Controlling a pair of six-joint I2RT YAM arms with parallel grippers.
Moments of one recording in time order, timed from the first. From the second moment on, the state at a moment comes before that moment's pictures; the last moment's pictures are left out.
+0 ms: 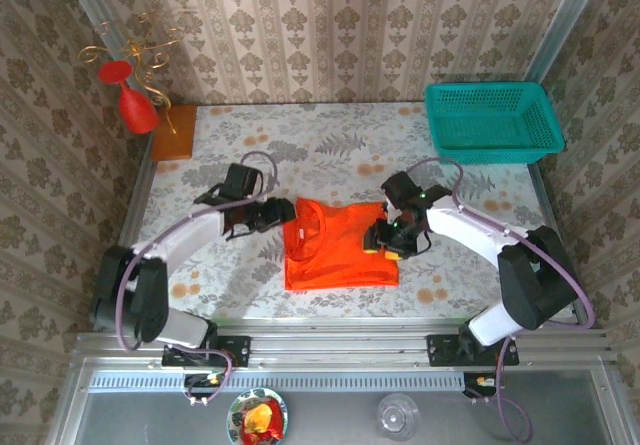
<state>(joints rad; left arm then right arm) -0.40 1.48 0.90 -0.40 0.45 -0.59 0.46 1.53 1.00 -0.80 -0.36 0.65</state>
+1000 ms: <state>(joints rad) -0.34 1.96 1.22 -0.38 0.76 -0.46 0.31 1.82 1.24 -0.75 -0.37 0.56</state>
